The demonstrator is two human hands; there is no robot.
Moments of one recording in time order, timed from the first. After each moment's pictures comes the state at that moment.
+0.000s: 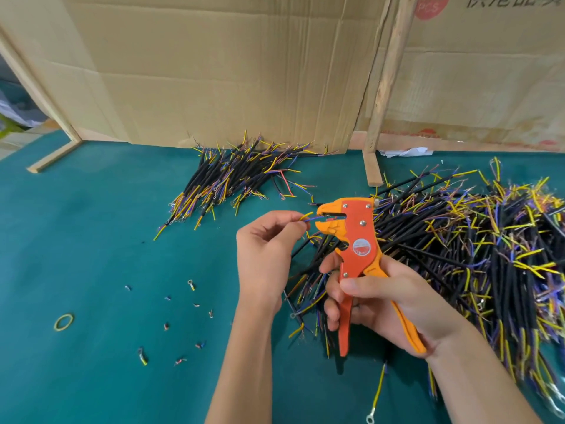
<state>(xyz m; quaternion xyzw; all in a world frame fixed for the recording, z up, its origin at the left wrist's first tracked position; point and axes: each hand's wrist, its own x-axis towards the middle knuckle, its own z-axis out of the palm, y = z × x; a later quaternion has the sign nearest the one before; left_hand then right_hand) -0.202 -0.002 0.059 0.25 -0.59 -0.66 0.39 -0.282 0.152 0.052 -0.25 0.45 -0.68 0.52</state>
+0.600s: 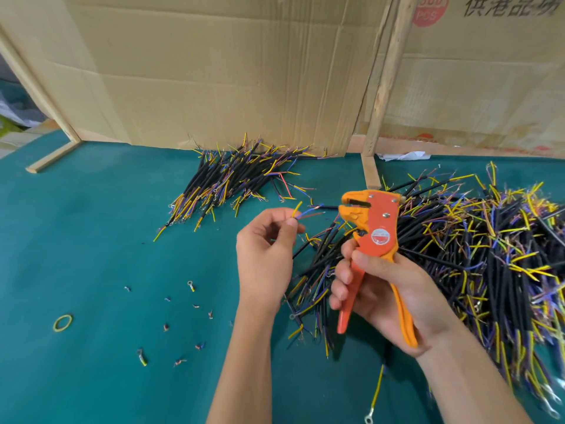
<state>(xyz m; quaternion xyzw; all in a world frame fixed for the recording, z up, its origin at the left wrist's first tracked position) -0.206 -0.007 0.048 0.25 -0.64 -0.60 0.41 -0.279 0.146 0.053 -0.19 0.38 -0.76 0.49</state>
